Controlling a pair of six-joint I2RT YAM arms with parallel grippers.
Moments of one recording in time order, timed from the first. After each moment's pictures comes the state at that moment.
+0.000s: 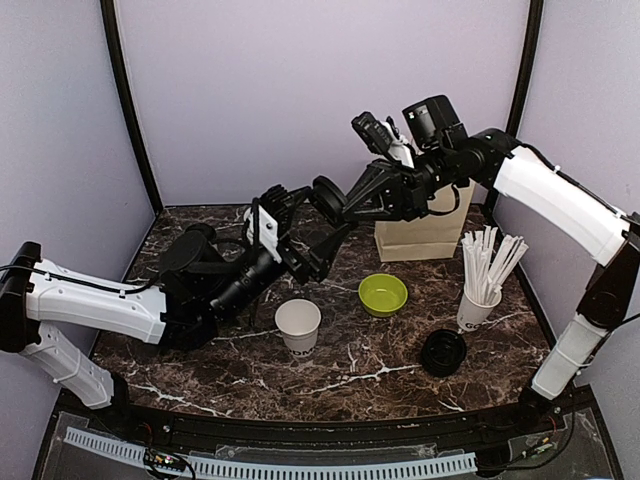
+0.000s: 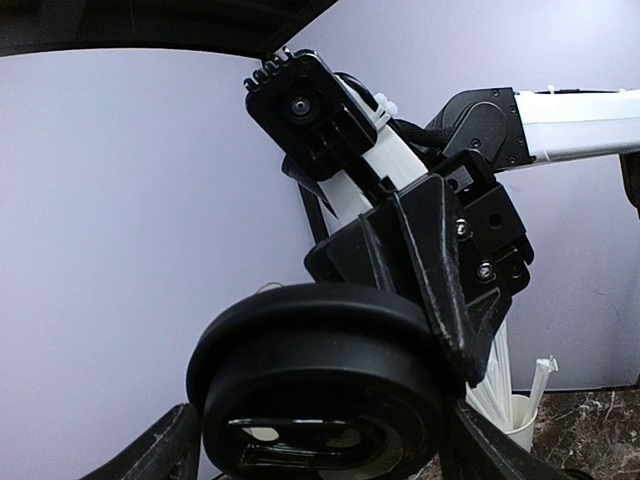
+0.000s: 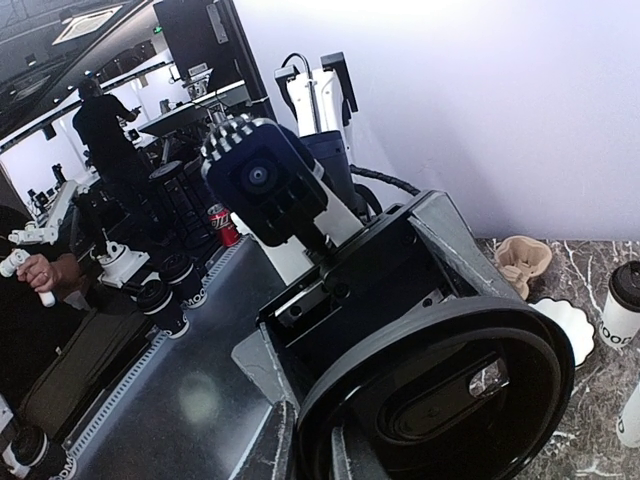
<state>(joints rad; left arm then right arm) -1.18 1.44 0.86 0.98 -0.27 0.40 0.72 1.65 1.78 -0.78 -1.31 -0.36</state>
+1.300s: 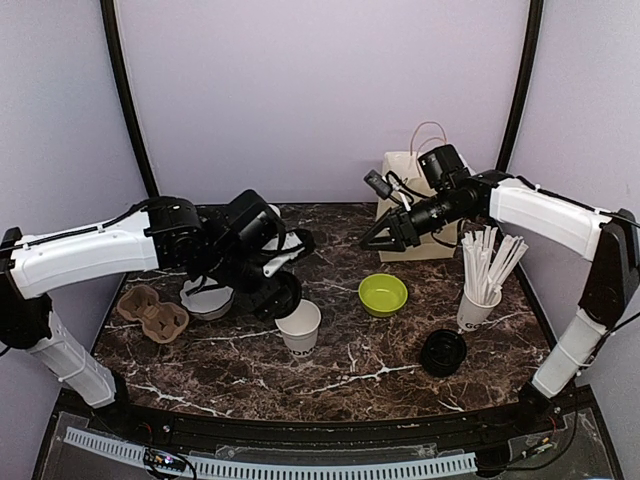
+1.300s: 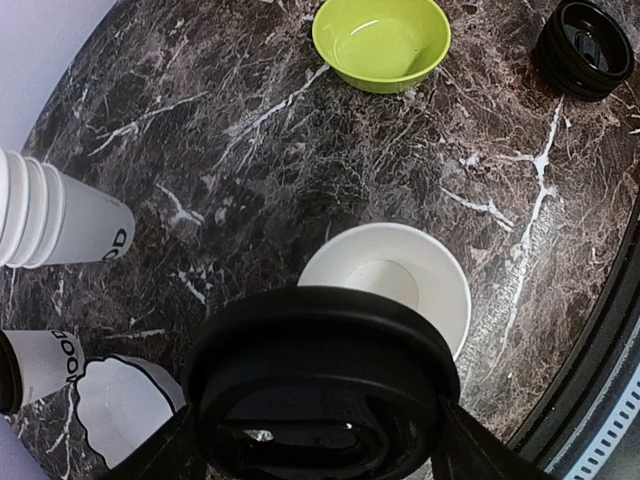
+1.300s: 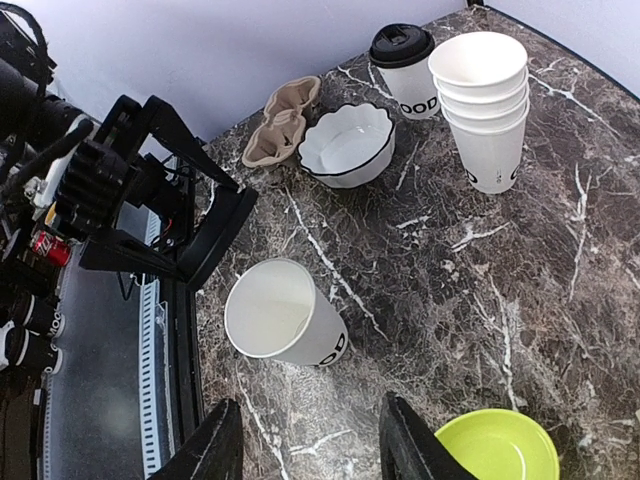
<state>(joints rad) -1.05 1.51 1.38 -0.89 -0.21 0.01 0.54 1.64 1.43 -0.62 -0.89 -0.21</state>
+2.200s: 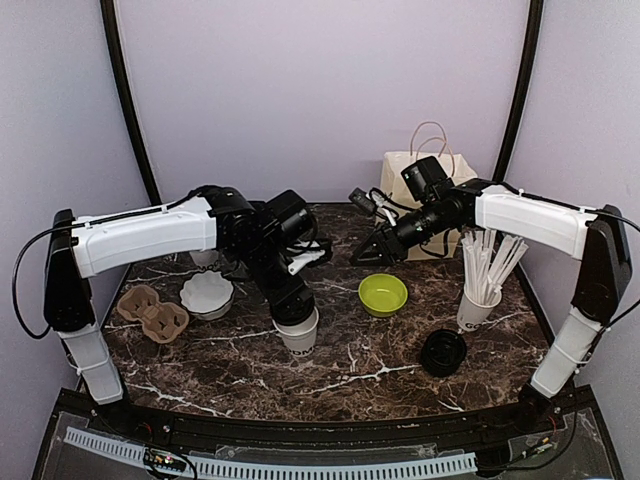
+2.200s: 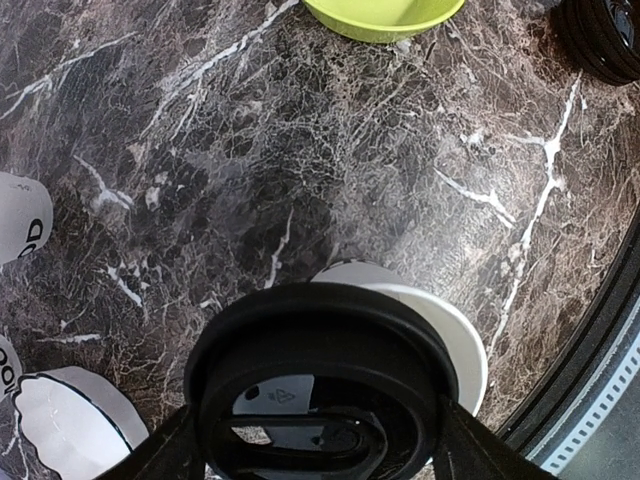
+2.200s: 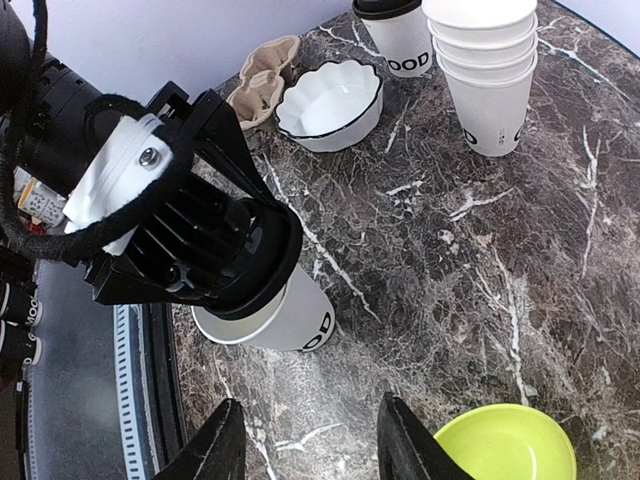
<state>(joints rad) -0.95 1.79 1.60 -1.05 -0.03 -0.01 0.61 1.69 1.40 -0.60 -0.78 -0.21</state>
